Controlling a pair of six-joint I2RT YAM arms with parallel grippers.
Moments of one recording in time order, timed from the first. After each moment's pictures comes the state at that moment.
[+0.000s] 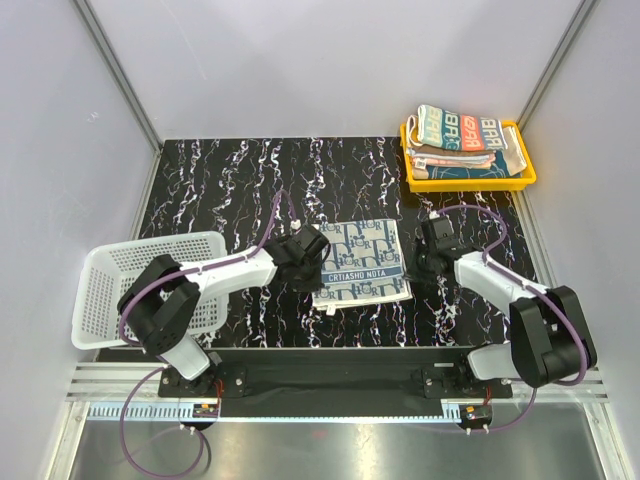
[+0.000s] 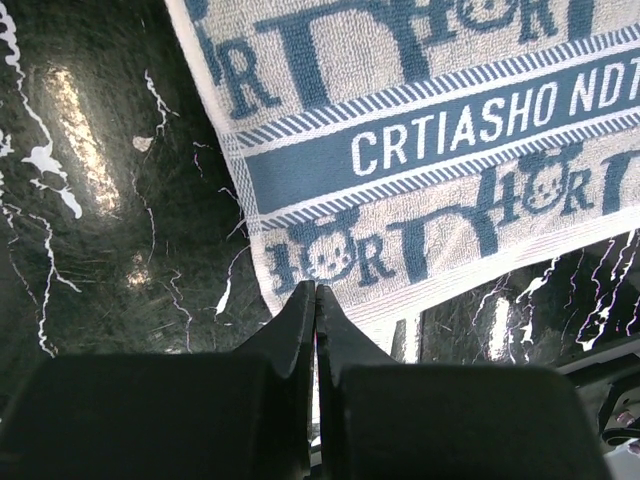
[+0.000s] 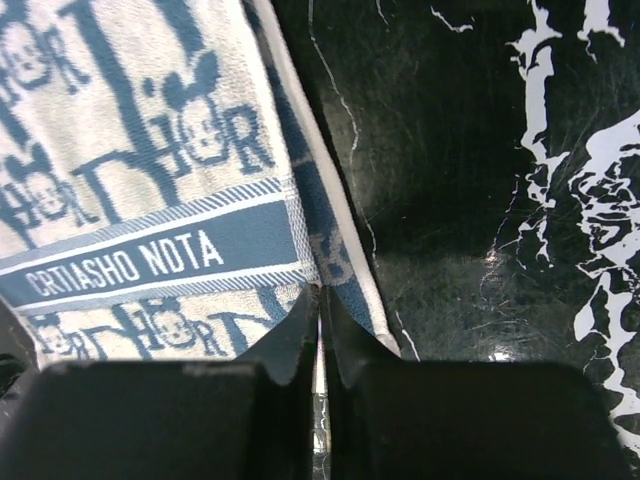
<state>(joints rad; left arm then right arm) -0.82 1.60 0.96 -0.44 -0.02 -0.79 0.31 1.35 0.69 -0.37 -0.04 0.63</state>
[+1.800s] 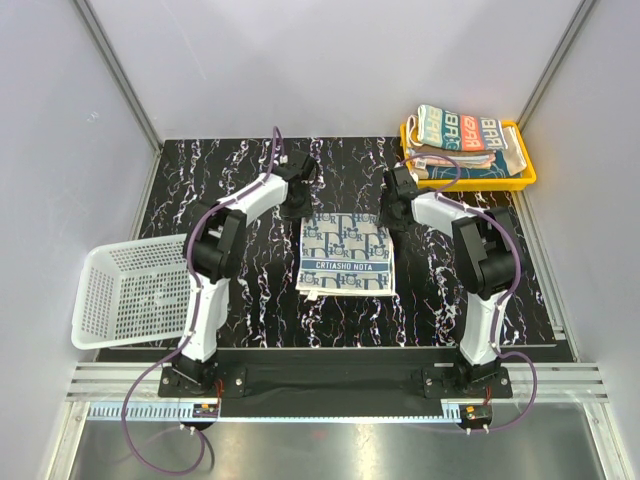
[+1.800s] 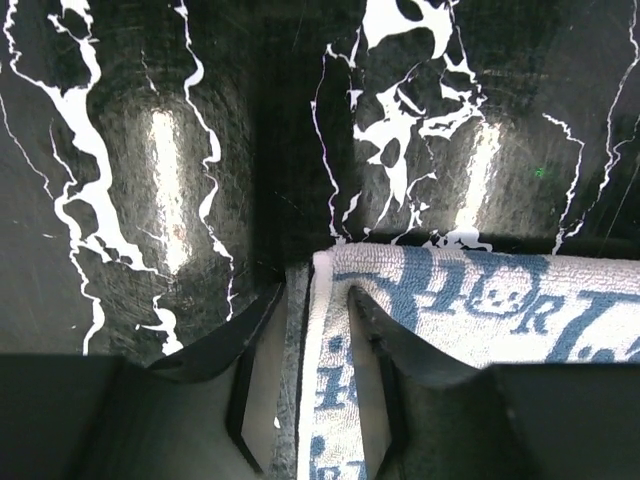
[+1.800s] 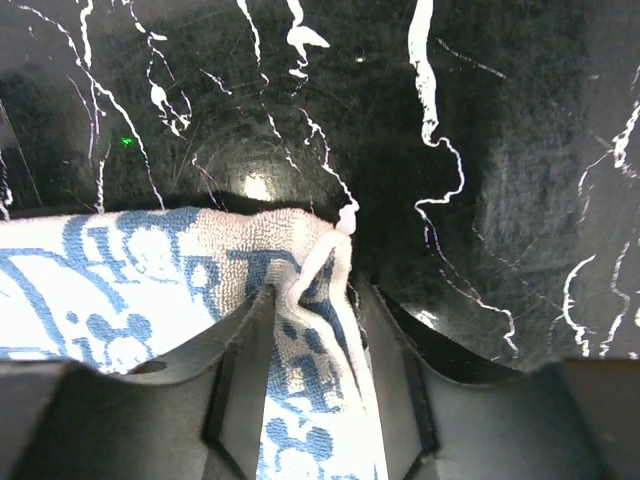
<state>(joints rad) -0.45 2.25 1.80 -0.70 -0.10 -0.54 0.35 1.98 1.32 -0.33 0.11 0.52</state>
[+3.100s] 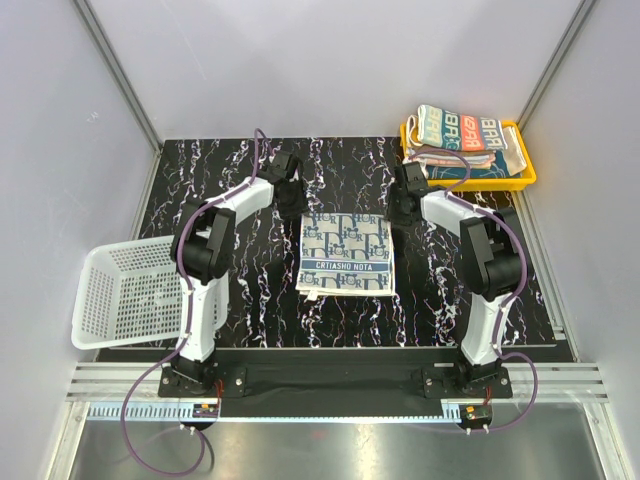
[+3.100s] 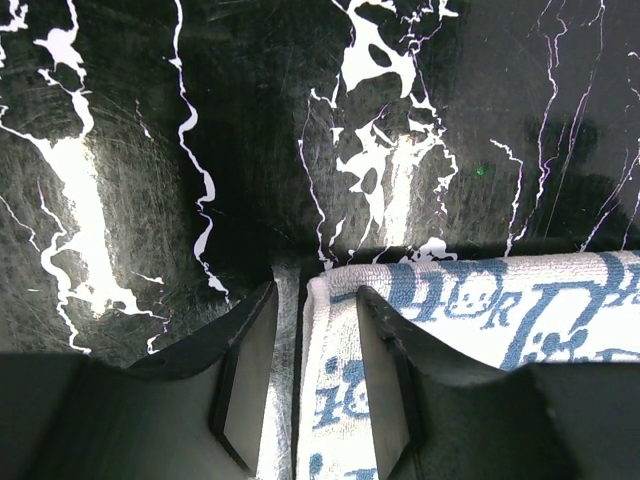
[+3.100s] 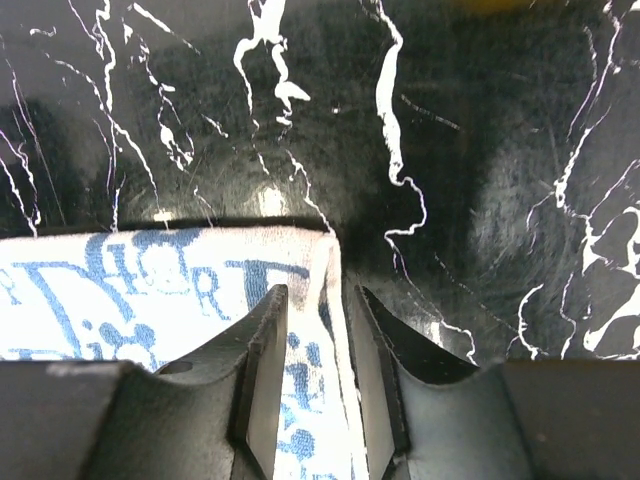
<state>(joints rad) -0.38 2.18 1.65 -0.48 0.07 -0.54 0.29 1.96 1.31 -0.30 0.07 0.48</state>
